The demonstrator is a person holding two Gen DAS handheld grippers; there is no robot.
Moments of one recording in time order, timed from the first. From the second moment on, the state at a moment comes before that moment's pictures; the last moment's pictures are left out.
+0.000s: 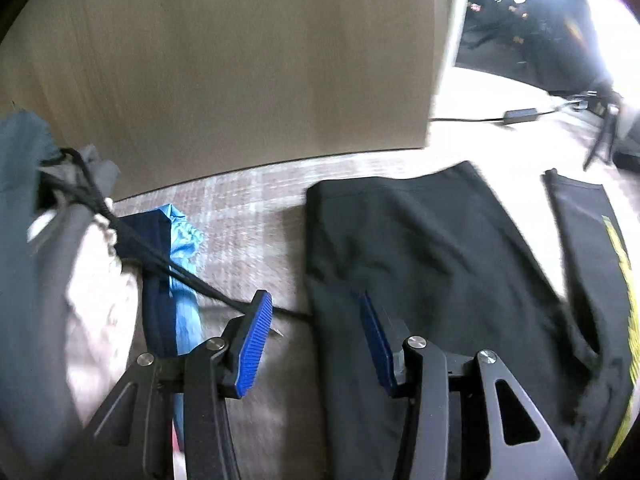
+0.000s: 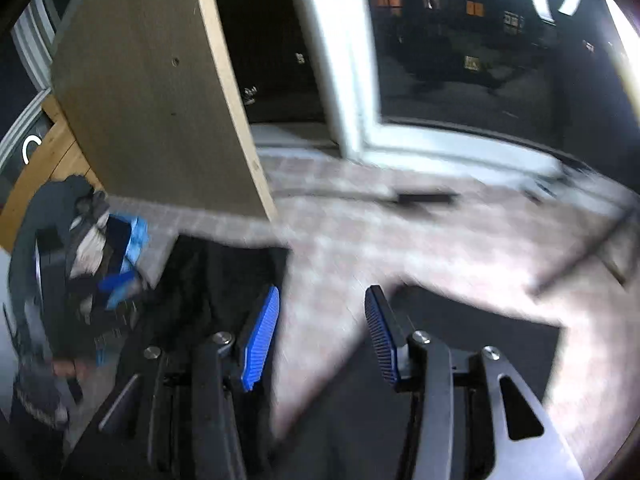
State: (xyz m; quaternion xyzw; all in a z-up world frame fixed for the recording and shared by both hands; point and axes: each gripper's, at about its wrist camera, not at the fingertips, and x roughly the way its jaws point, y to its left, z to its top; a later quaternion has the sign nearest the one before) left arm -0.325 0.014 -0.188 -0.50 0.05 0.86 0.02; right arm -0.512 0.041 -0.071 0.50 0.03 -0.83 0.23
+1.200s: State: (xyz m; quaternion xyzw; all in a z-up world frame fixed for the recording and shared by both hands) left arm -0.081 0.339 -0.212 -0.55 0.18 0.78 0.24; right arm -0.474 0.236 -0.110 0.56 0.08 -0.79 0.22
